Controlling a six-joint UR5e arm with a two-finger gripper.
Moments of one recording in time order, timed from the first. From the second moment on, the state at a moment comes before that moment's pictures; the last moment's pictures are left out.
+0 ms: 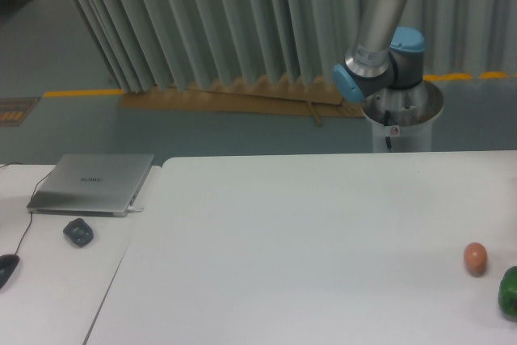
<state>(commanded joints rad) 2.82 -1.97 -1.48 -1.04 1.77 1.12</state>
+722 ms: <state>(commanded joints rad) 2.81 -1.97 -1.49 -1.04 1.78 1.12</state>
